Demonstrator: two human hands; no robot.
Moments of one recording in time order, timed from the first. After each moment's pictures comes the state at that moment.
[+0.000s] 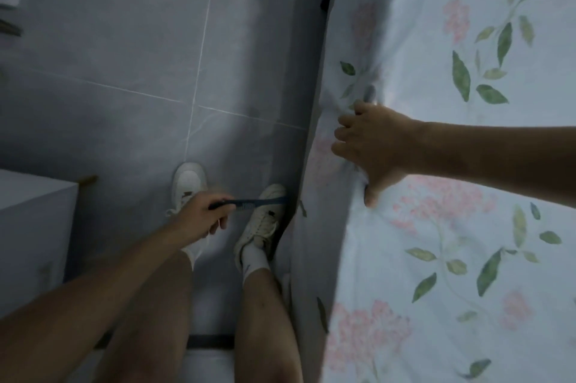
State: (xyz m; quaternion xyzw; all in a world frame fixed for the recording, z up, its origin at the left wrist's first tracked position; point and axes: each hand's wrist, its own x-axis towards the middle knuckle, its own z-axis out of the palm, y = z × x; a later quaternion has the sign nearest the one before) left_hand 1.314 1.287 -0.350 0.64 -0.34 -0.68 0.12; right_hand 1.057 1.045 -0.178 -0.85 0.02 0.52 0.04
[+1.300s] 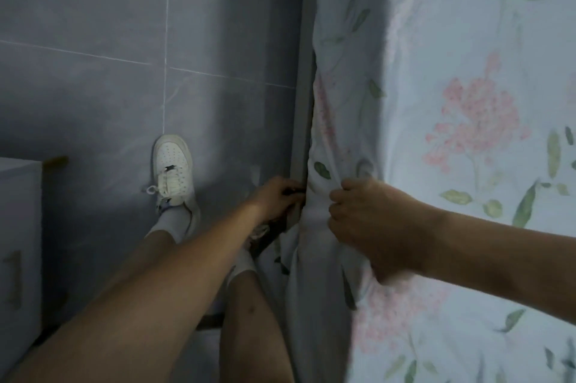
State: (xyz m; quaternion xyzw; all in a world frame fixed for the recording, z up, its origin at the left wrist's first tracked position) left_hand 1.165 1.316 -0.402 0.50 -0.46 -0.74 0.04; right_hand 1.020 1.231 -0.168 -0.85 0.05 0.49 0.18
